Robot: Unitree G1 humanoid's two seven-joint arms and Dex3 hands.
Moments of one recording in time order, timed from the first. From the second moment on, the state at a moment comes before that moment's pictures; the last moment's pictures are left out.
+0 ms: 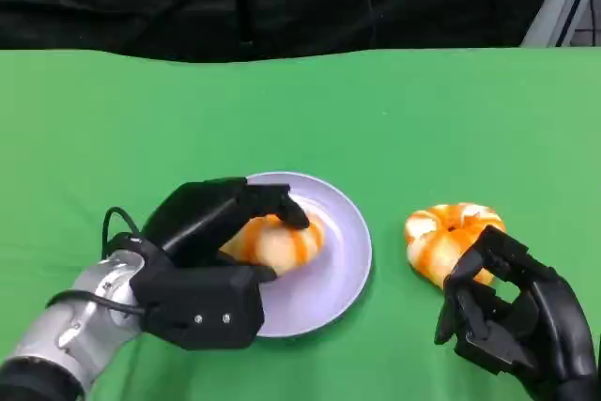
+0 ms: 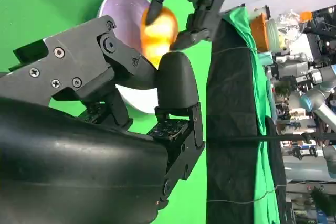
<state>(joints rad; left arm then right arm) -0.49 0.28 -0.40 0.68 0.60 -0.55 0.04 0.15 0.08 0.02 -0.01 0.19 -0.13 0.22</state>
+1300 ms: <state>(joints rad) -0.02 0.33 0.01 0.05 -0.40 -0.05 -0.58 0.15 0.07 0.02 -0.01 0.19 -0.14 0.23</state>
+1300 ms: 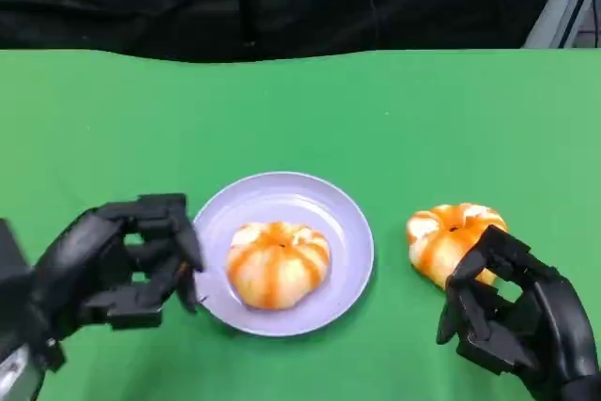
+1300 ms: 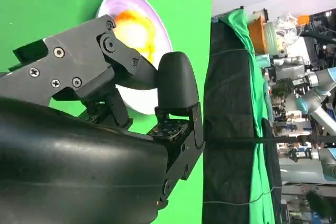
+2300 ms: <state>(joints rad) 0.06 0.29 0.13 0.08 -0.44 0.08 -0.59 0.15 0.07 0.02 -0.01 0.19 -0.14 0.23</state>
